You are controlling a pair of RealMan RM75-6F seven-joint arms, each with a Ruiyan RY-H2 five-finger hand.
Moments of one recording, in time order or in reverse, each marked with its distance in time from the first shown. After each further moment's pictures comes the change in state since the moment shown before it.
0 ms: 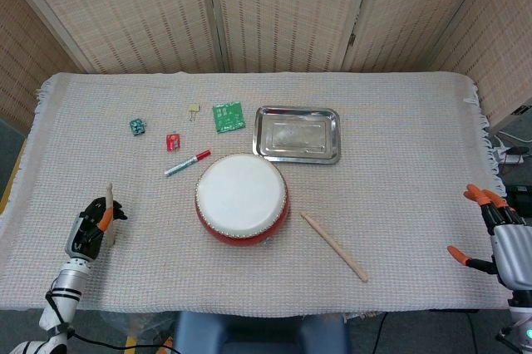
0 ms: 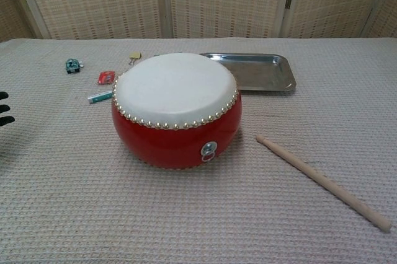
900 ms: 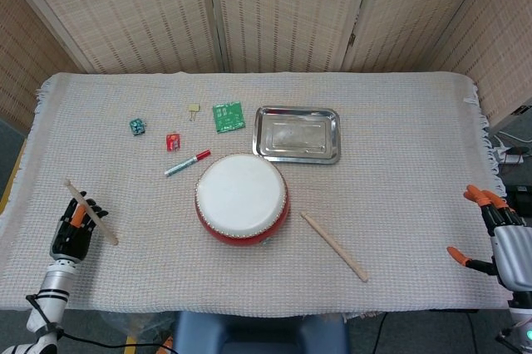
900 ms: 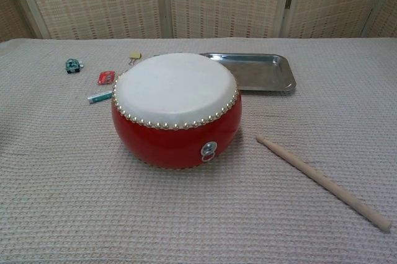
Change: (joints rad) left arm 0.026 0.040 -0.030 -0.007 -0.060 -0.044 -0.318; right arm -0.004 0.000 -0.002 0.001 -0.007 0.007 0.008
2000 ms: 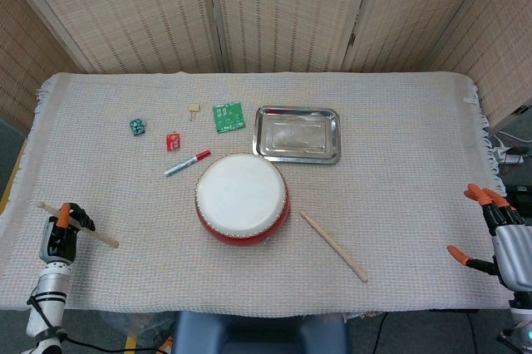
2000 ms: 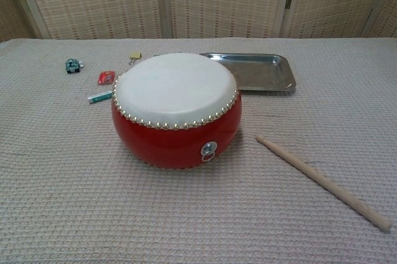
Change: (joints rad) left arm 0.042 0.013 -0.057 -0.132 -0.150 0.049 0.605; right arm -0.001 0.005 0.005 -0.005 -0.014 0.016 0.007
